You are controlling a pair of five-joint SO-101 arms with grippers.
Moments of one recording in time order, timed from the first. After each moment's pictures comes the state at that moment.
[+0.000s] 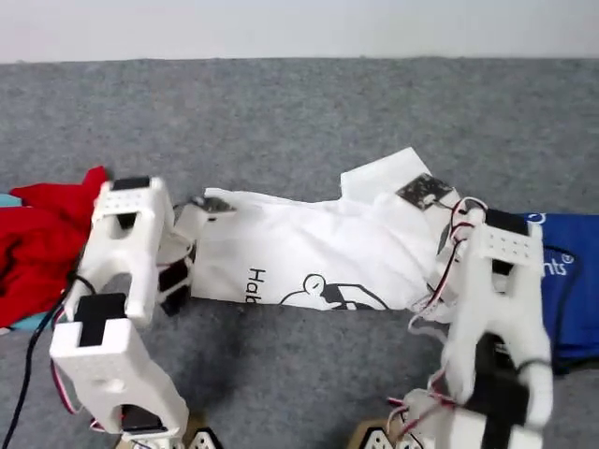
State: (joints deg) left arm -9.3 17.8 12.8 97.7 -44.4; right arm 12.3 -13.6 33.1 72.6 51.7
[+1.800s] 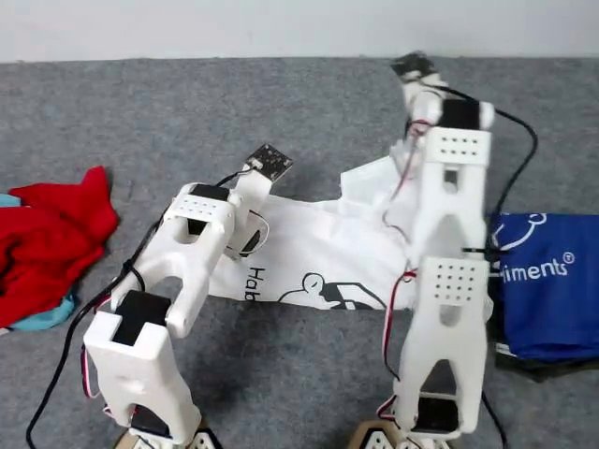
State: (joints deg) left arm 8.9 20.6 16.7 57.8 -18.4; right arm -0.2 61.4 -80.7 99.4 24.5
